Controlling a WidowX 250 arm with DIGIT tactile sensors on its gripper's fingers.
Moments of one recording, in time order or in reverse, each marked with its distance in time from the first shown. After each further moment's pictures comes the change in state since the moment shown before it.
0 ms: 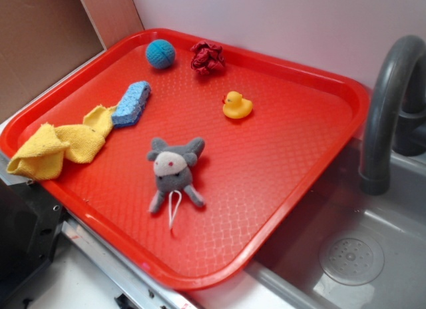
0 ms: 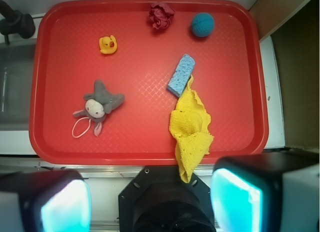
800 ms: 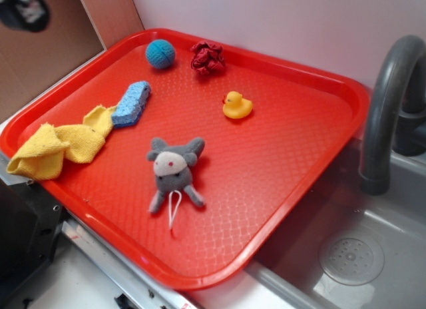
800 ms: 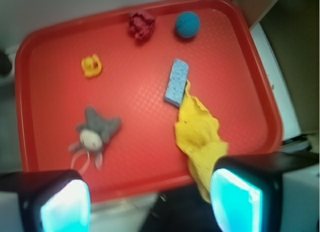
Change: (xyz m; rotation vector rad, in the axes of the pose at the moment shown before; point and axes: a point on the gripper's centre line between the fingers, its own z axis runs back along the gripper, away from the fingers) arm 0.031 -0.009 -0.038 -0.008 -0.088 0.270
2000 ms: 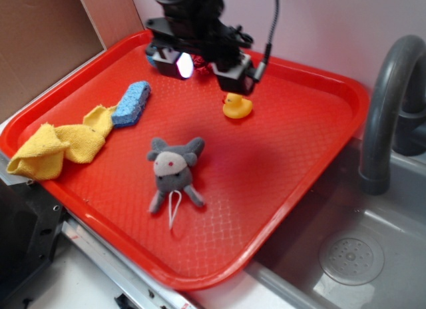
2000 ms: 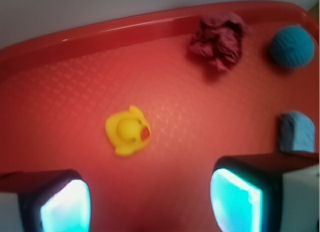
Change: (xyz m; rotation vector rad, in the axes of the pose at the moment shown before) arm 0.084 -0.073 -0.150 0.151 0.006 -0.029
